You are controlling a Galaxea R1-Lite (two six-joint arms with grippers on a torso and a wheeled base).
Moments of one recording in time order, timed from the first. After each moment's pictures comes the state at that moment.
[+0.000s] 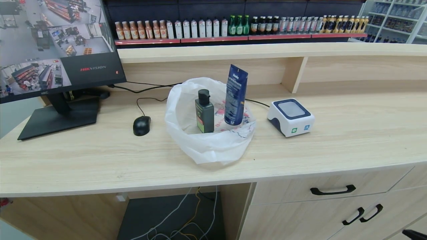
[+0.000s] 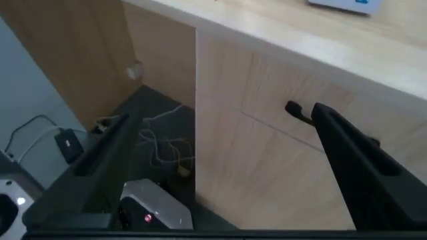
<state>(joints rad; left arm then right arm) 0.00 0.00 0.00 0.00 0.01 -0.01 0.73 0.44 0.00 -0.28 -0.14 -0.14</state>
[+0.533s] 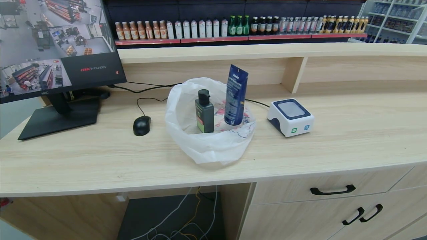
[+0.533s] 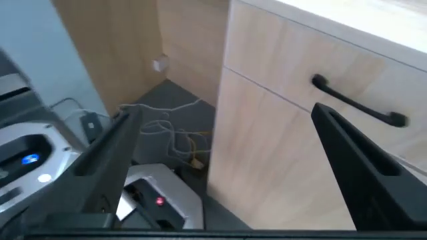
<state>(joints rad) 0.00 0.00 0.00 0.00 0.01 -0.01 0.73 0.12 -0.02 0.01 -0.03 -0.13</state>
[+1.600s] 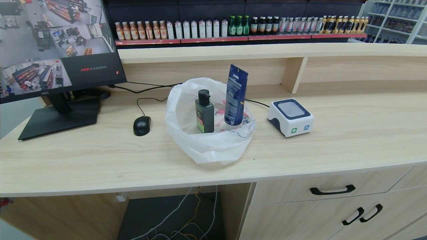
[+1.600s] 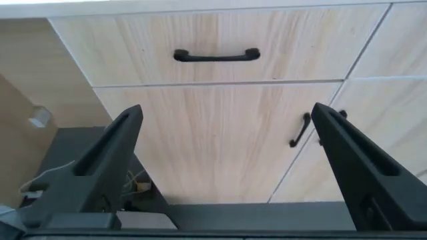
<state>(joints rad) 0.00 0.00 0.00 0.00 0.01 -0.01 0.02 0.07 0.00 0.00 0.02 -0.01</state>
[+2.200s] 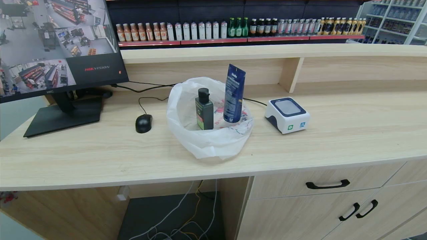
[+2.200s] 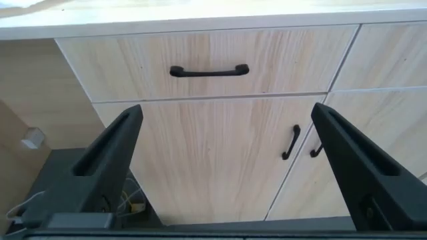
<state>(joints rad) 0.00 0.00 0.00 0.00 0.01 -0.01 0.00 0.00 0.00 0.00 0.02 -0.01</state>
